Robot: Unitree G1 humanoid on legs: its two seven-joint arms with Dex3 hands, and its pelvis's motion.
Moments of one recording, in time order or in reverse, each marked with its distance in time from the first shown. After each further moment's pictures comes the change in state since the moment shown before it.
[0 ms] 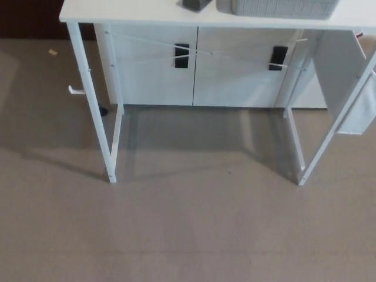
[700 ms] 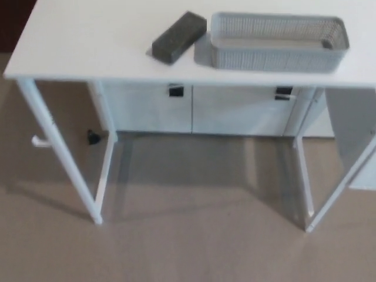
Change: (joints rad) left_arm 0.010 0.000 -0.021 -0.010 0.007 -0.002 -0.002; right_arm -0.015 -0.013 0.010 0.057 -0.008 -0.047 0.002
